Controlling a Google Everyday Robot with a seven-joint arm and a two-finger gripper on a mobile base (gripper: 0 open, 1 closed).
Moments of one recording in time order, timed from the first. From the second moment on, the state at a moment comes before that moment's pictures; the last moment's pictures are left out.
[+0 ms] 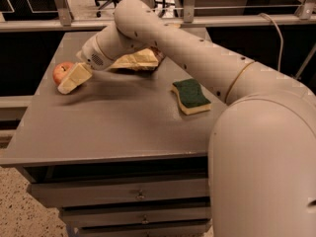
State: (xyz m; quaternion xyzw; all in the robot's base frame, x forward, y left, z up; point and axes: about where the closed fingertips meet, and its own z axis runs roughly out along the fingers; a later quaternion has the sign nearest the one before) arm 0.665 0.234 0.862 -0.60 0.65 0.31 0.36
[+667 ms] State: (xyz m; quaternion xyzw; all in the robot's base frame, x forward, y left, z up) arm 0.669 0.211 0.854 -0.60 0.66 0.30 0.34
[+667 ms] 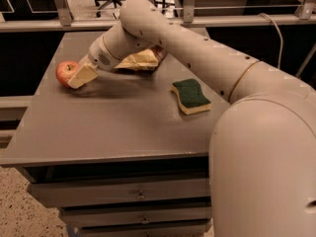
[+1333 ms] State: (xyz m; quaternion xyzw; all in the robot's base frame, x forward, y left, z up) arm 0.684 0.188 0.873 -0.59 0.66 0.29 0.36
